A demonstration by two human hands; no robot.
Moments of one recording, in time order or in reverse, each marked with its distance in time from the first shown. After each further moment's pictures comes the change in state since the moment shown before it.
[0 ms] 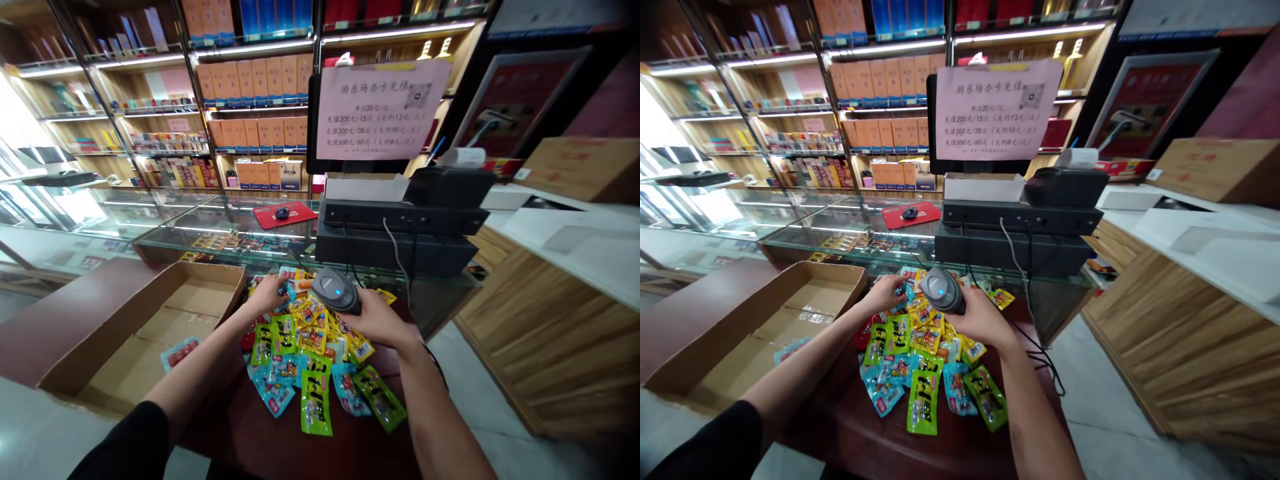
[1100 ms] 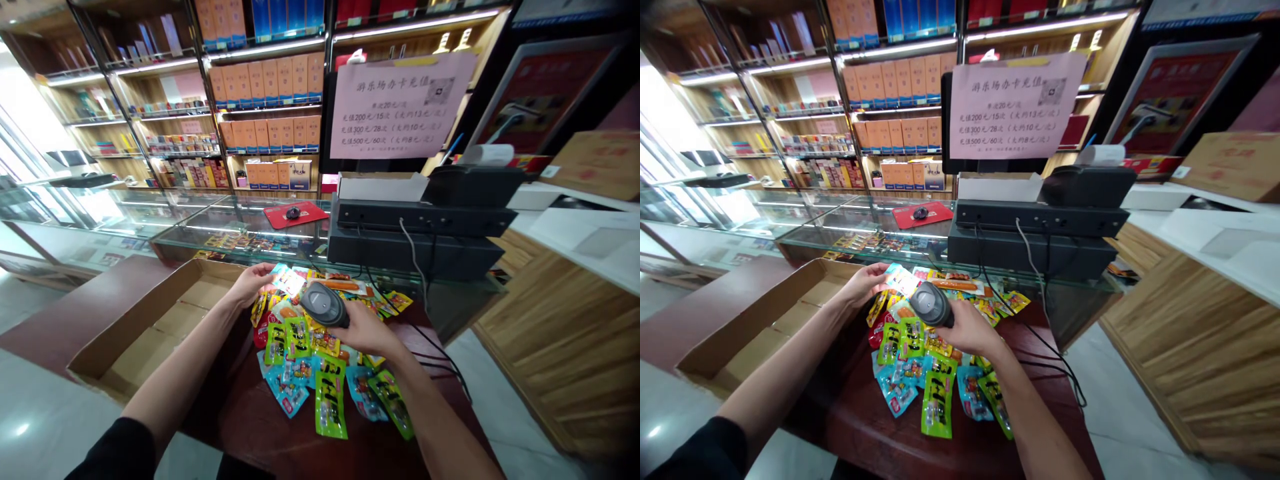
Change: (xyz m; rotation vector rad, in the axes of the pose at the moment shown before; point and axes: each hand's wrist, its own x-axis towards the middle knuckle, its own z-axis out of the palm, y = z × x) left_hand -0.029 -0.017 -0.060 -1.407 0.096 -0.329; right_hand 0.010 -0.016 0.040 -0.096 -0.125 0.059
